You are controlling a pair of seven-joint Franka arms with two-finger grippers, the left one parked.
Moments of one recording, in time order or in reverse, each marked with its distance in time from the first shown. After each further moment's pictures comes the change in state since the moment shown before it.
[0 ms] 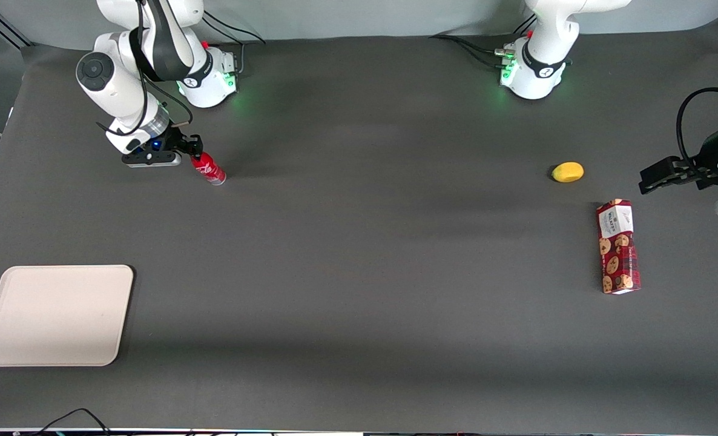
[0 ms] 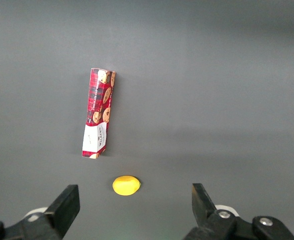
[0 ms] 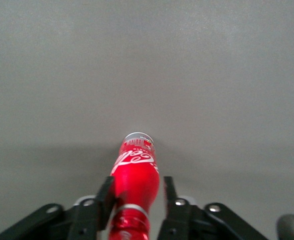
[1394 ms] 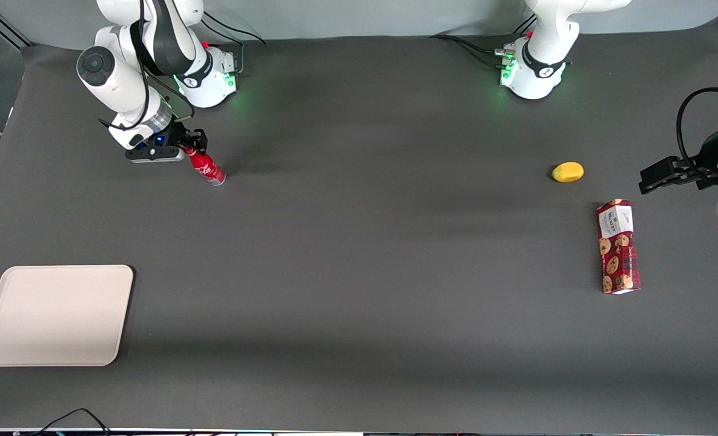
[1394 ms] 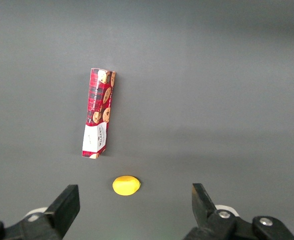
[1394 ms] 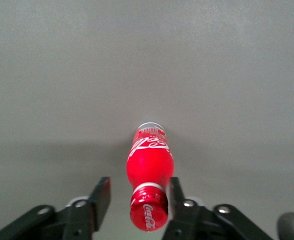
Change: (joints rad) arm 0.000 -0.041 0.034 0.014 0.048 -0.070 0.000
